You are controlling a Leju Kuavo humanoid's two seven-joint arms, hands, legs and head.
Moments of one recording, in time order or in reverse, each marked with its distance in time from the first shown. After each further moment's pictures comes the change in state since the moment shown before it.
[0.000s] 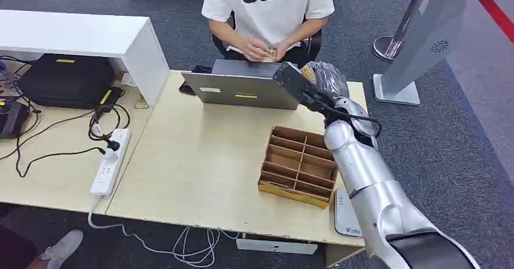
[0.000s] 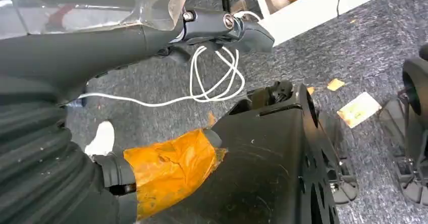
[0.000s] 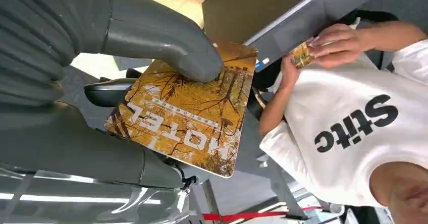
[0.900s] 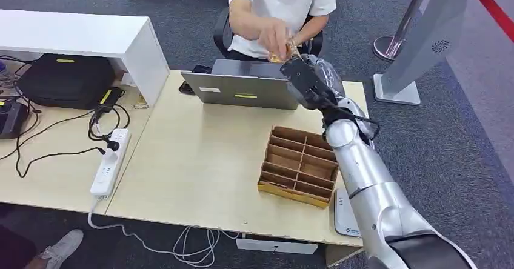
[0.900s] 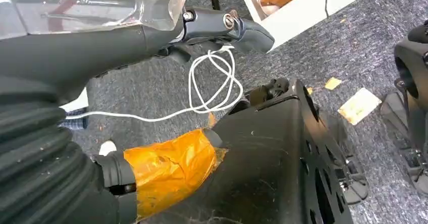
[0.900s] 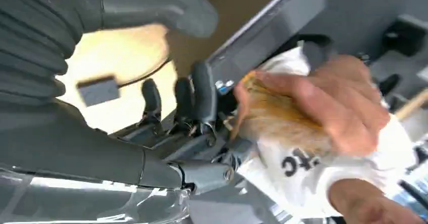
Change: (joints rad) left arm -0.004 0.007 -0.089 0.005 0.002 0.000 -0.014; right arm 0.026 0.010 0.006 -0.042 -0.258 0.024 -0.111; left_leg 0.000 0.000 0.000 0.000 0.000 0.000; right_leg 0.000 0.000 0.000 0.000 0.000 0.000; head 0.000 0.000
